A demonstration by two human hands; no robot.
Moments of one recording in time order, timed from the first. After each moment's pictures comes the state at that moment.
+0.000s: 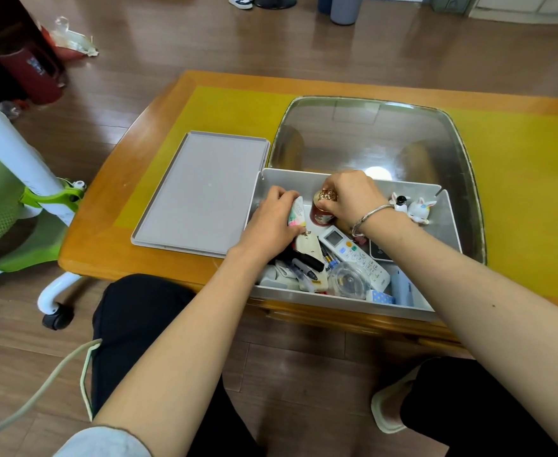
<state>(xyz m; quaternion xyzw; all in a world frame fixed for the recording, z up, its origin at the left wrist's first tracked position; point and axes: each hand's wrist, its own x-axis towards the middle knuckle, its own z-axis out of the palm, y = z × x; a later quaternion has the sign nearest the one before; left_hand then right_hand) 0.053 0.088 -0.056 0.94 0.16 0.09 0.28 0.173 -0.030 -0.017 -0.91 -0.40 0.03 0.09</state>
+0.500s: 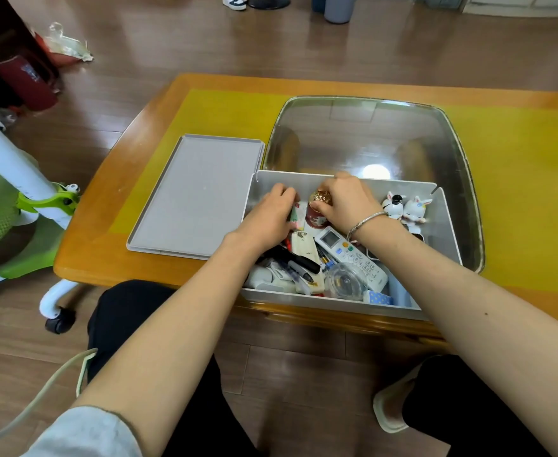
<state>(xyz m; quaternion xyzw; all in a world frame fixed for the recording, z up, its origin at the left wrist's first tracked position) 0.071 0.098 -0.048 0.97 0.10 0.01 0.22 0.168 -0.034 -0.025 -0.91 -0.39 0.03 0.12</state>
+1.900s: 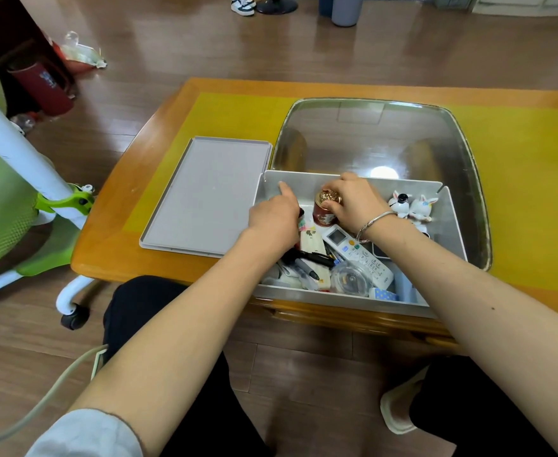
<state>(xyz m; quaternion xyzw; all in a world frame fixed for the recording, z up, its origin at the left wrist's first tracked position) 0.054 0.071 -0.013 0.97 0.23 -0.09 0.04 0.169 -0.041 -0.028 -0.90 -0.39 0.06 0.15</state>
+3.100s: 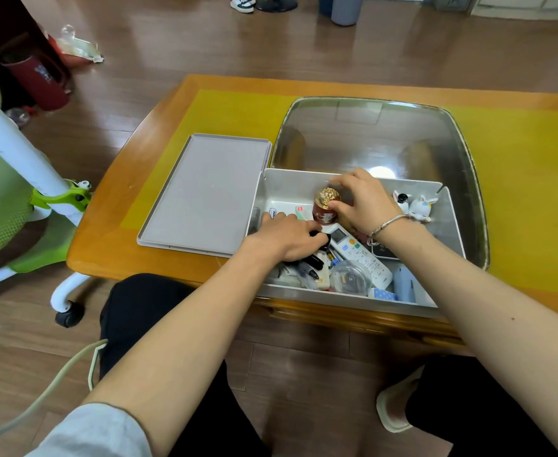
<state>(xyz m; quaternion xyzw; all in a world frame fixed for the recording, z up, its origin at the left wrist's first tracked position) 0.062 0.072 -0.047 0.97 0.13 -0.20 0.12 0.173 -0.056 -0.030 -0.89 -0.39 0.05 0.21</state>
